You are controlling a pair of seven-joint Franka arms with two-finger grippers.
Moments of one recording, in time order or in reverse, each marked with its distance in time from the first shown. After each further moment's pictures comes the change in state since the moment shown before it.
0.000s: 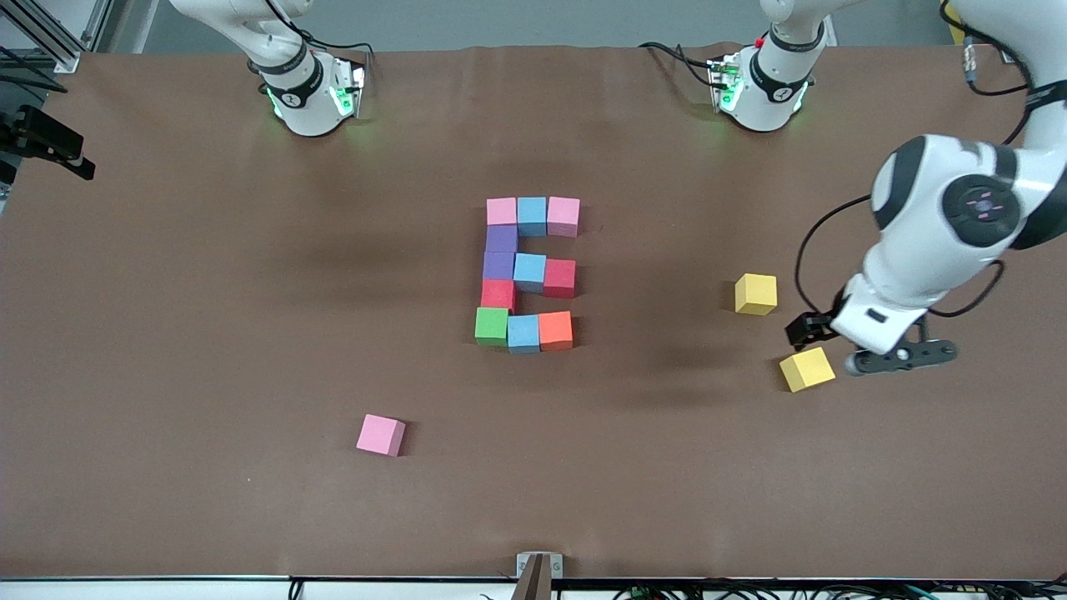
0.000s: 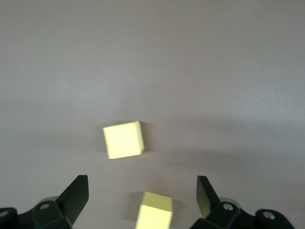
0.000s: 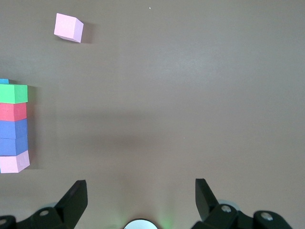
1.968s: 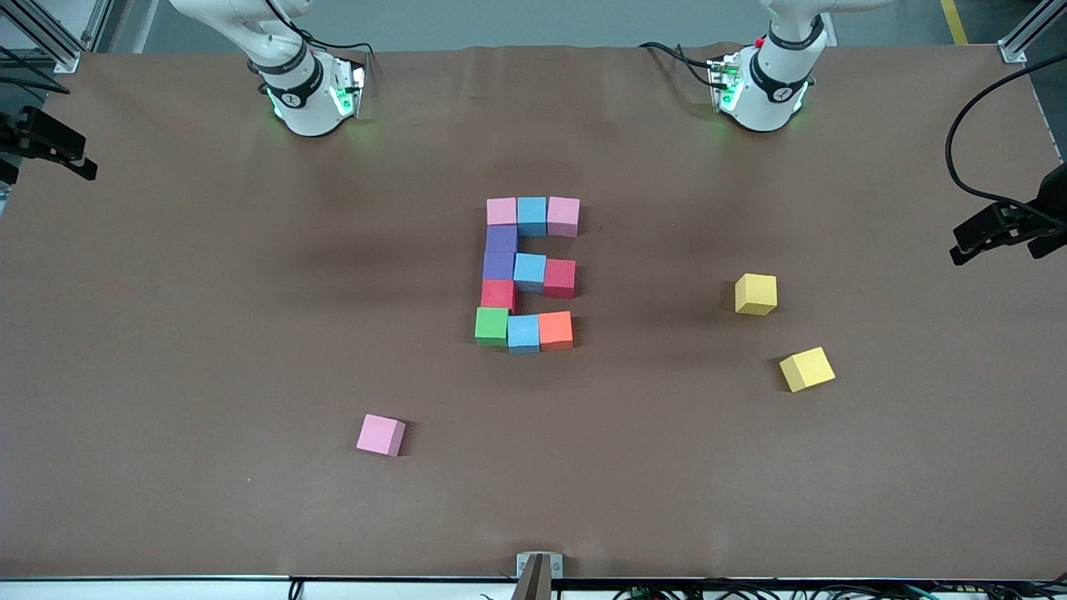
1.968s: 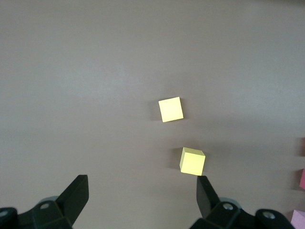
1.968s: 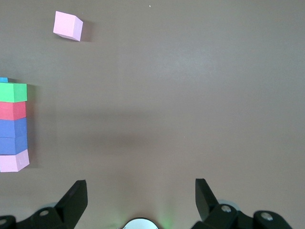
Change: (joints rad) left arm -0.419 -0.214 0.633 0.232 -0.227 -0.414 0.324; right arm 0.000 0.000 0.000 -0.004 -0.001 -0.002 0.000
